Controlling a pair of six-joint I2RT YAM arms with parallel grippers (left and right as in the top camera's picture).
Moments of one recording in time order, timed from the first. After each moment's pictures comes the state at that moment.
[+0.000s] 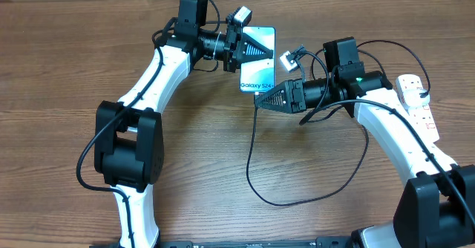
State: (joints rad) left arm -0.26 2.13 1.69 -0.29 1.50 -0.82; right arm 0.22 1.64 1.19 -0.61 -1.29 0.15
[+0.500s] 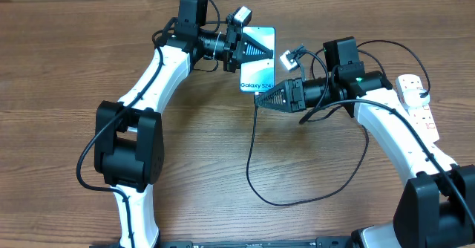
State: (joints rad) left arm -0.26 2.13 1.69 -0.29 1.50 -0.82; right arm 0.22 1.64 1.19 -0.58 -1.26 0.18
